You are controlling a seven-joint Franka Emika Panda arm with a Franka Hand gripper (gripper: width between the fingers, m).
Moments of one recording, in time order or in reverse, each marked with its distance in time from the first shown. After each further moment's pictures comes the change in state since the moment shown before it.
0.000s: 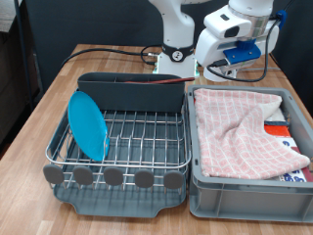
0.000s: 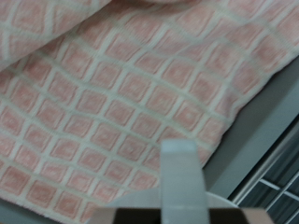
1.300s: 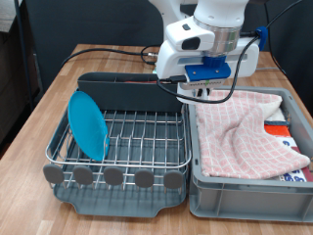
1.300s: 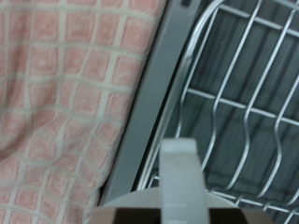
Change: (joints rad) arm -0.058 0.268 -0.123 0.341 -0.001 0.002 0.023
